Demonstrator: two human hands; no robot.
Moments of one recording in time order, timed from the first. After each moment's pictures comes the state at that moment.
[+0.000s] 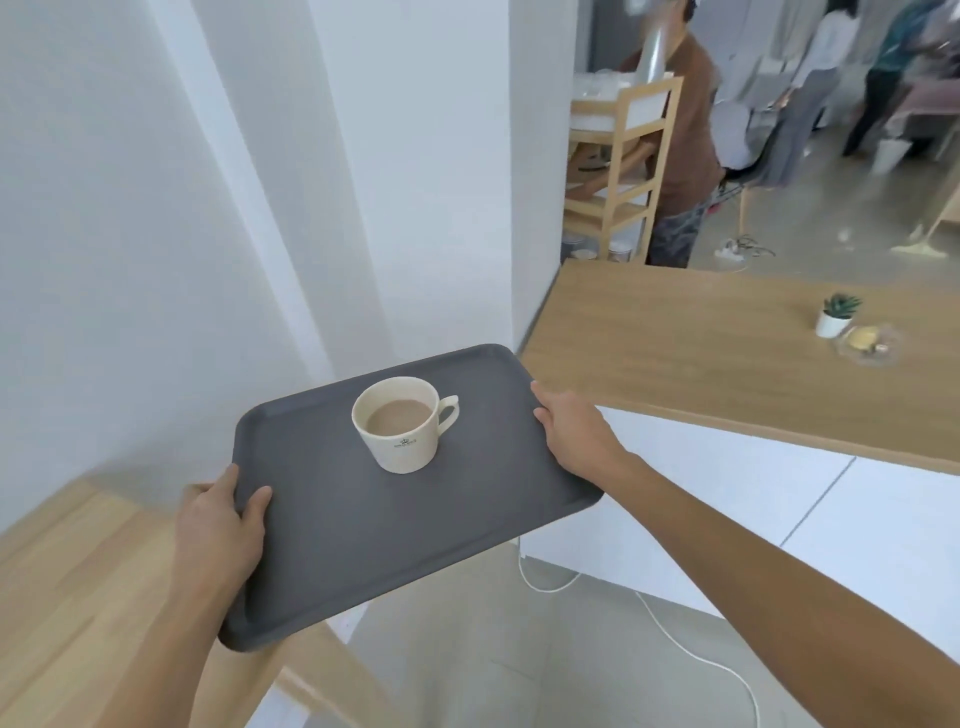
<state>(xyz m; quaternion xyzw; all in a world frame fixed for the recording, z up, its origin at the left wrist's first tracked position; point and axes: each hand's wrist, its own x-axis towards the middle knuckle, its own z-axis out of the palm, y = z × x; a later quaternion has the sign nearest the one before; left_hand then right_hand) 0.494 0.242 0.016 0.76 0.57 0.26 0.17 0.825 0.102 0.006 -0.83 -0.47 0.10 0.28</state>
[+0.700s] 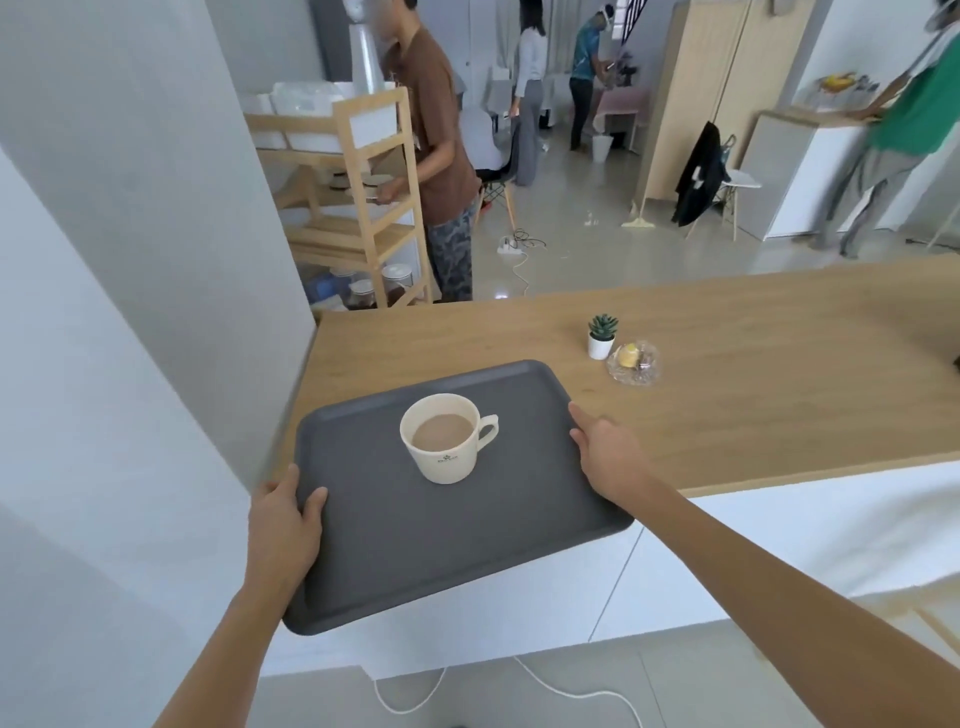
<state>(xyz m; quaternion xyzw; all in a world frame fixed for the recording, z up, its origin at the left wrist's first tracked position) 0.974 0.276 -0.057 0.88 0.34 0.20 0.28 1.179 -0.029 -0.037 -0.95 -0.21 0.04 0.21</state>
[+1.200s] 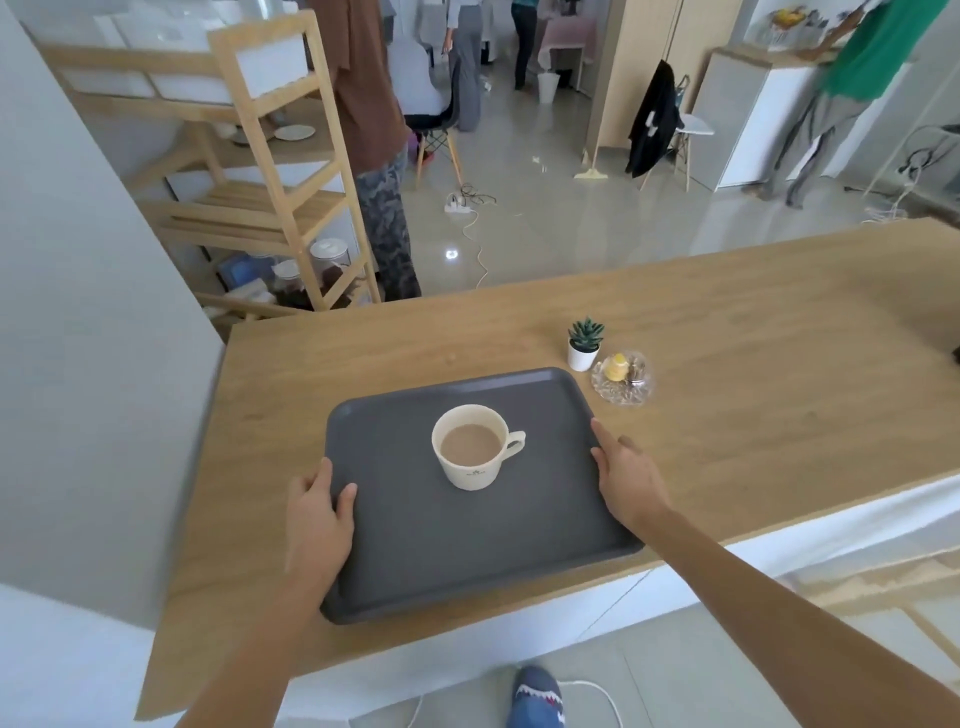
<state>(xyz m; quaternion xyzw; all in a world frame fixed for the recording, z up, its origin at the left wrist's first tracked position) 1.171 0.303 -0.124 0.89 0.27 0.13 0.33 1.305 -0.031 -0.103 -0.98 -0.08 0.05 0.20</state>
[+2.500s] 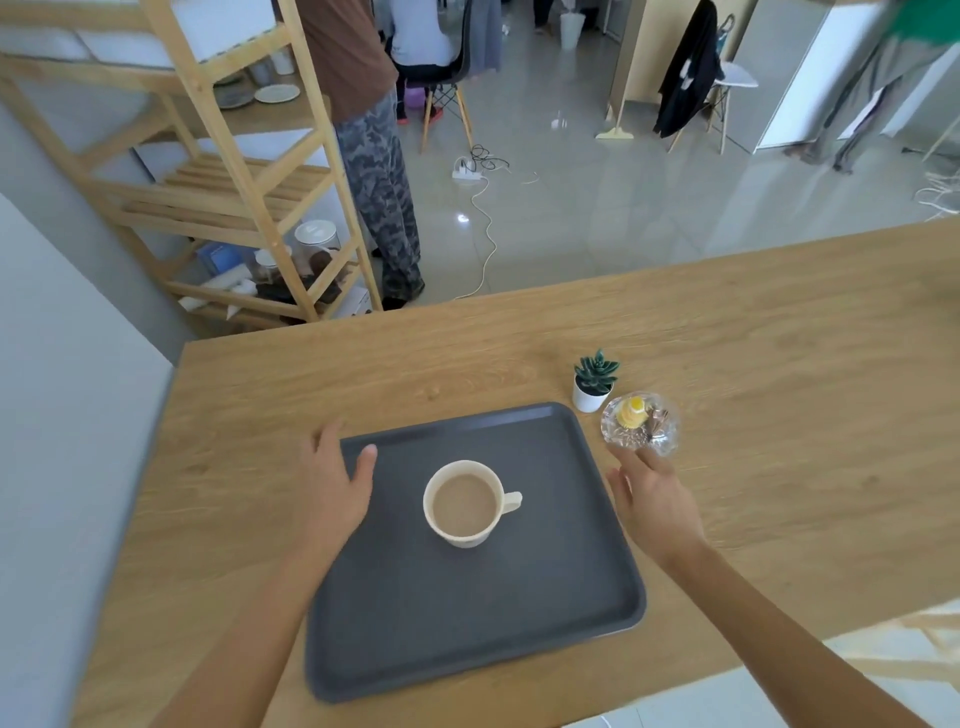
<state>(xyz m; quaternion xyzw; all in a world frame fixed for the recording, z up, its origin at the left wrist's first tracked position) 1.321 0.285 -0.091 0.89 0.29 0.11 0.34 1.410 -0.050 -0.123 -0.97 -0.15 -0.04 0.21</state>
